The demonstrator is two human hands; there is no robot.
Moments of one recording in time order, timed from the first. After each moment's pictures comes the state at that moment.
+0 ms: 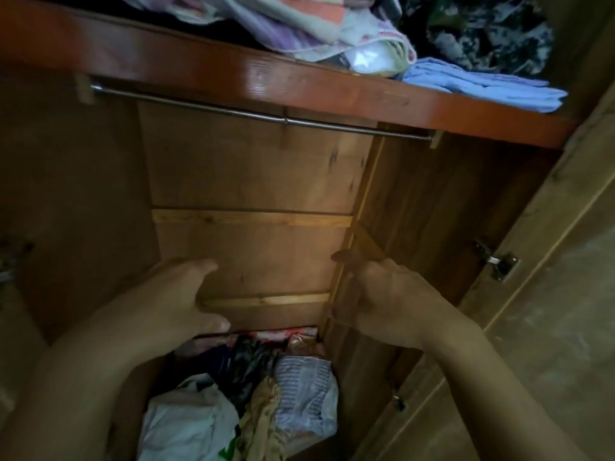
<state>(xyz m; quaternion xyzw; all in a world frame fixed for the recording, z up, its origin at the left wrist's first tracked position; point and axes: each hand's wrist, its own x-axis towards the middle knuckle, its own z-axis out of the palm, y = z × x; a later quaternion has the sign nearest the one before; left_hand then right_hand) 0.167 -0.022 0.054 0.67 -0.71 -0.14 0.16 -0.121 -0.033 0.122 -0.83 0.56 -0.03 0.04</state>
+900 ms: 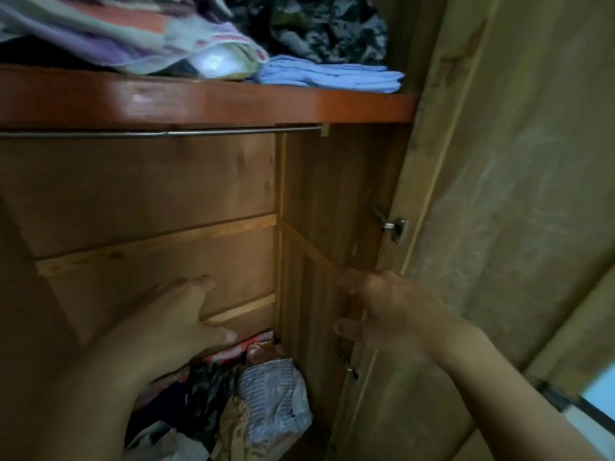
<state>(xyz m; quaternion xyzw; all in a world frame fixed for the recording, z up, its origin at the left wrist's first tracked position) 0.060 -0.034 0.086 0.56 -0.80 -0.18 0.13 -0.216 0.028 0.121 -0.73 0.68 -0.05 0.06</state>
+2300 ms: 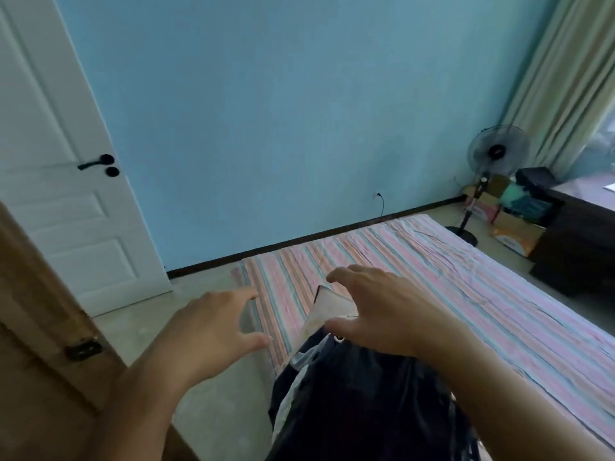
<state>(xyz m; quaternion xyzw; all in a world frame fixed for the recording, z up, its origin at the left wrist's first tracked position) -0.364 0.253 0.068 -0.13 -0.98 -0.14 -0.08 -0.351 0.485 0.074 -0.14 0.98 -0.10 0.00</state>
